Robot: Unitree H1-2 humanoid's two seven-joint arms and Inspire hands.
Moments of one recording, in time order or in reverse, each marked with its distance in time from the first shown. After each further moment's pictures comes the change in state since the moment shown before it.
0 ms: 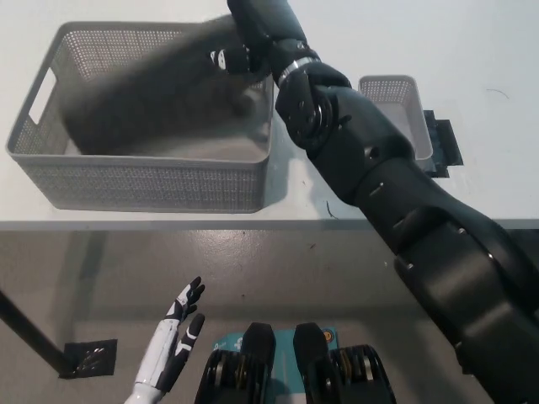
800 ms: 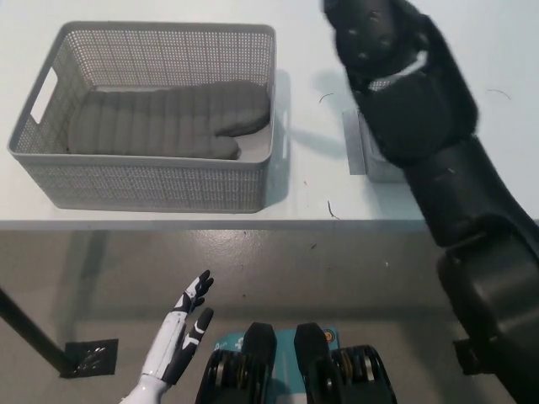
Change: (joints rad) left_arm -0.027 0.010 -0.029 0.007 0.001 0.000 0.000; right_arm 0.148 -0.114 -0.220 -0.719 0.170 0.033 0.143
